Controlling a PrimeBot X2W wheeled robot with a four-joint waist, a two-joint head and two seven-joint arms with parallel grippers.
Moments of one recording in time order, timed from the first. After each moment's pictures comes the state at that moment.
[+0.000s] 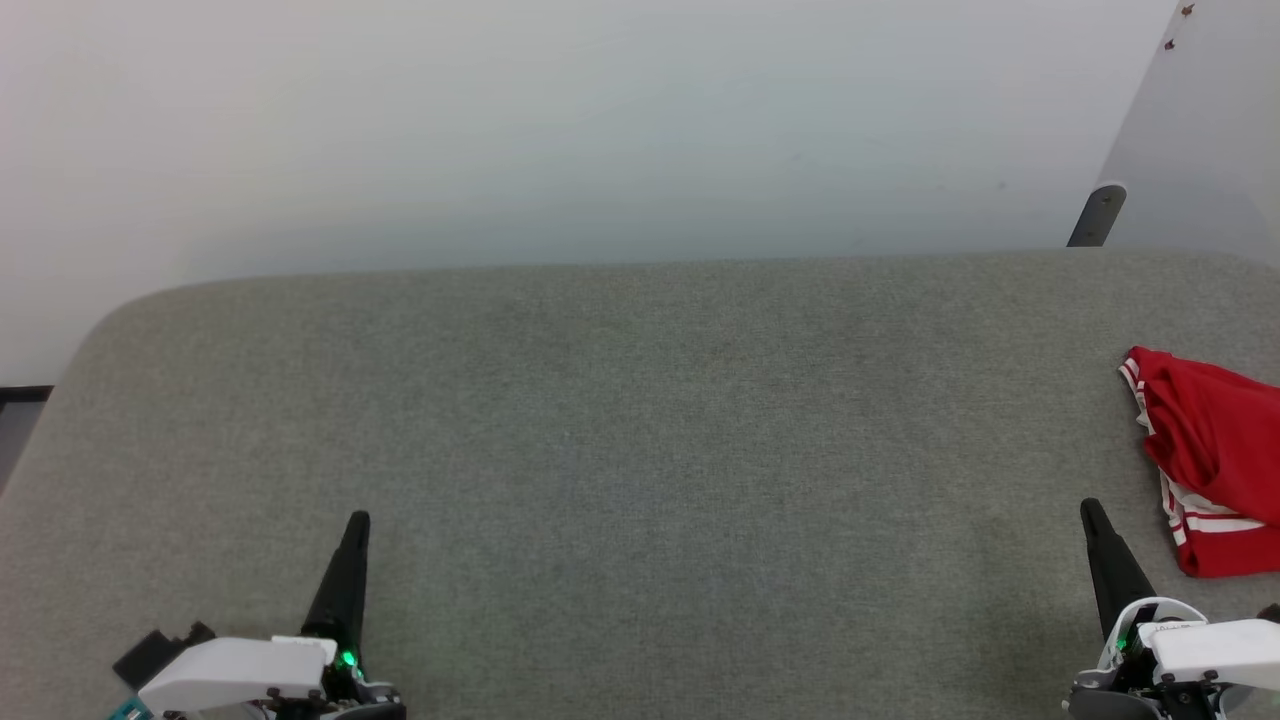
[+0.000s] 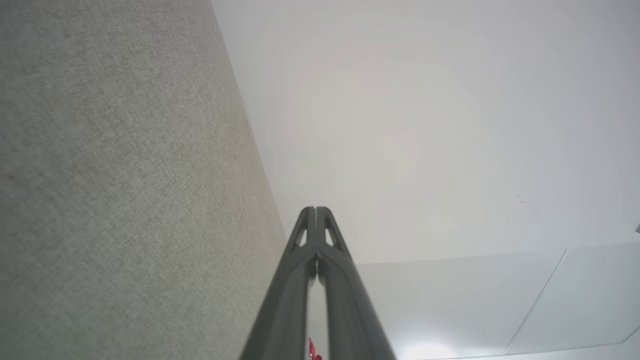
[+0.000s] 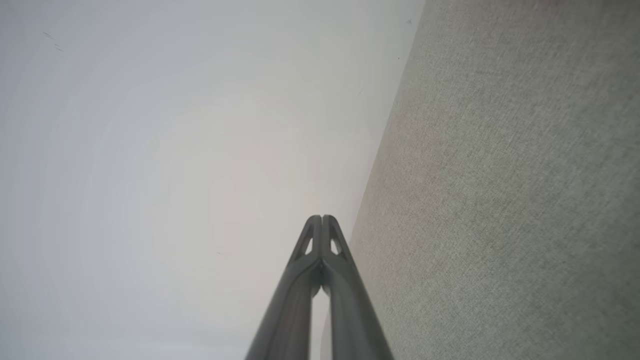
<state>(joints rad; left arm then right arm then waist) -0.08 0.07 0.11 0.25 -1.50 -0.13 0.08 -0.09 -0.06 -0.10 0.26 1.47 0.13 0.08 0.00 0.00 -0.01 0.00</state>
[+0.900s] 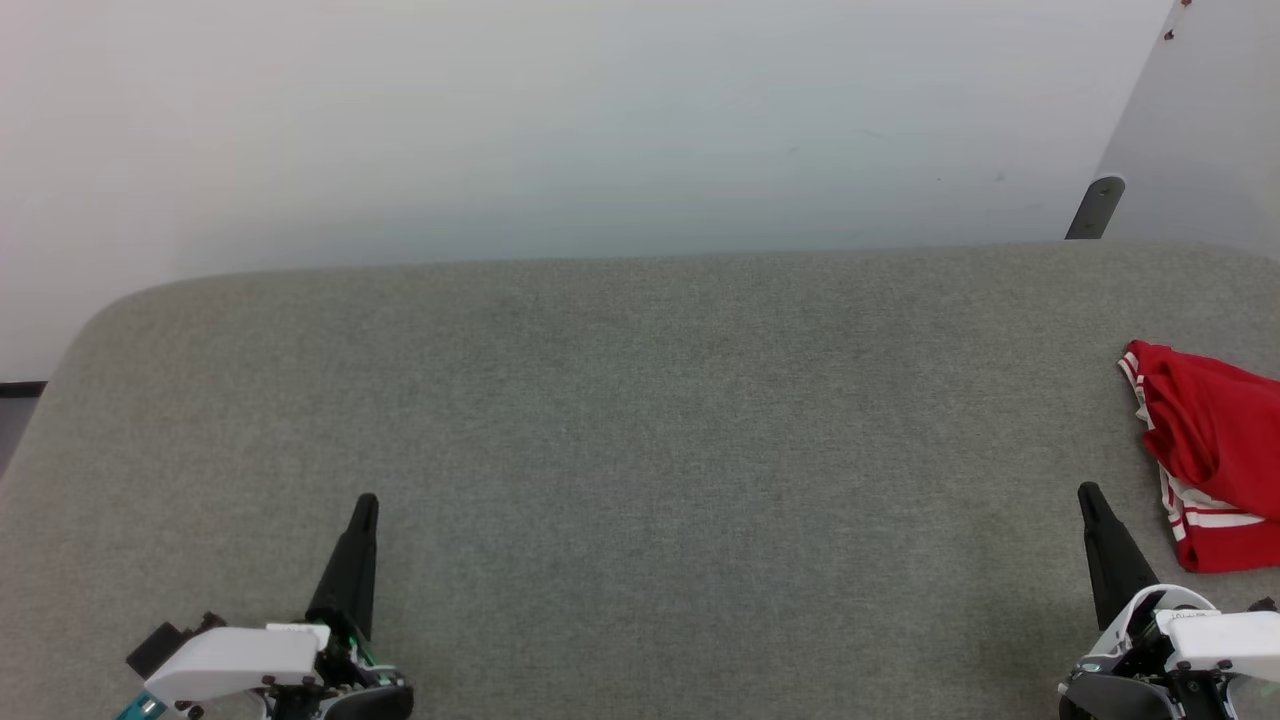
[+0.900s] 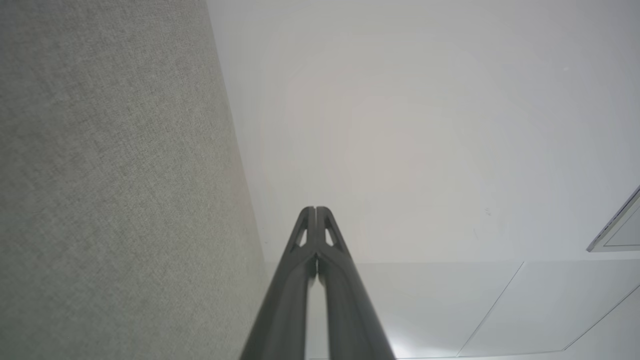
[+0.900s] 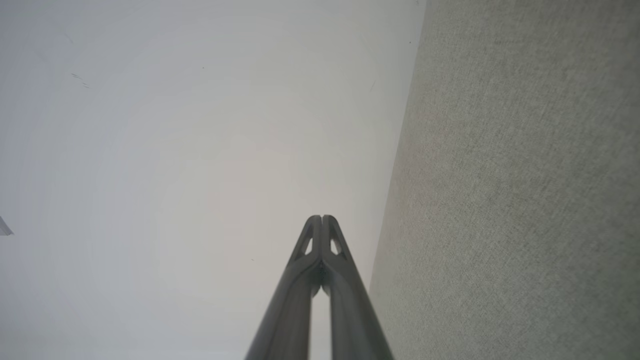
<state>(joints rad) -0.10 0.05 0.11 0.25 -1.61 -0.13 0.11 -0.11 -0.05 -0.11 0.25 1.61 0.13 0.11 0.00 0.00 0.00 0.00</state>
